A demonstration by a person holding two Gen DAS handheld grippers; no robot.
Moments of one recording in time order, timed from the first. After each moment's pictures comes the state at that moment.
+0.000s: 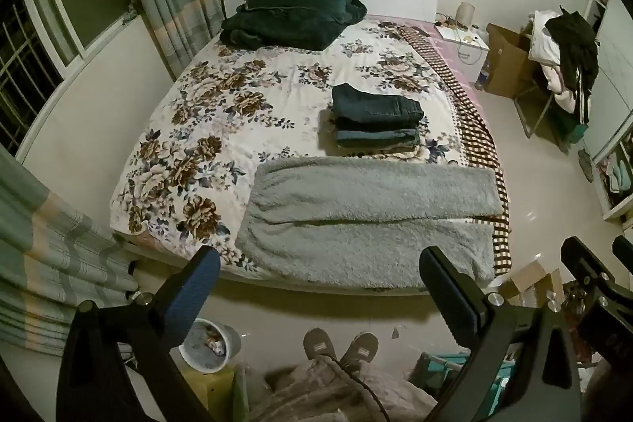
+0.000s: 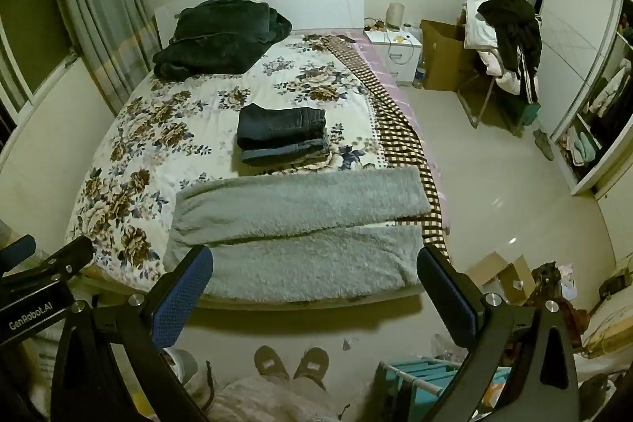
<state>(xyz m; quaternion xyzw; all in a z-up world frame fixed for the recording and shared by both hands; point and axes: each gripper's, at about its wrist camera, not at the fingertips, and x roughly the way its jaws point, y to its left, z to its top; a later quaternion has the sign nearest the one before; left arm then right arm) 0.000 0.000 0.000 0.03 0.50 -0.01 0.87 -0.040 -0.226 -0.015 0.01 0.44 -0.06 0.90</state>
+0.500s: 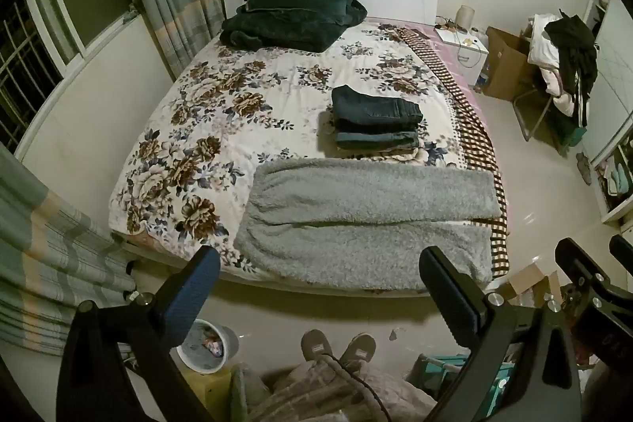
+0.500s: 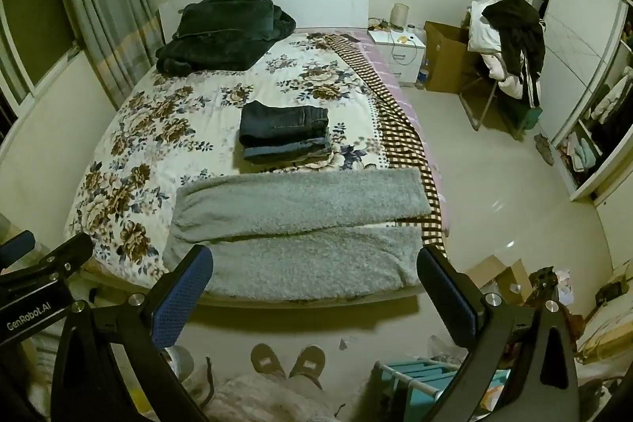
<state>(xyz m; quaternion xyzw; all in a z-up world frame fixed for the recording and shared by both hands) 0.000 0.000 0.000 0.03 0.49 -0.01 0.87 -0.040 -0.227 -0.015 0.00 0.44 -0.06 0.90</state>
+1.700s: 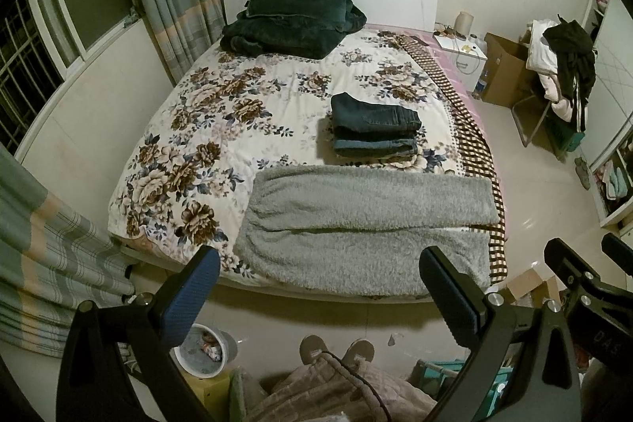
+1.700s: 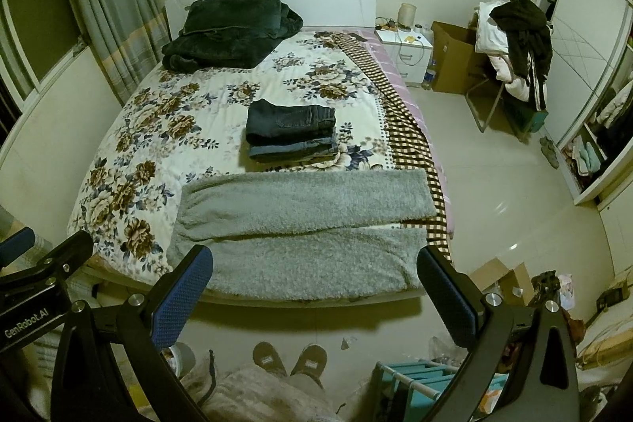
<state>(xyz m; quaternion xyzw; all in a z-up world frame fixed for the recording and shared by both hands) 0.004 -0.004 0.004 0.03 0.49 -0.02 0.87 -0.038 -0.209 -0.024 0.00 0.45 -0.05 0.89</state>
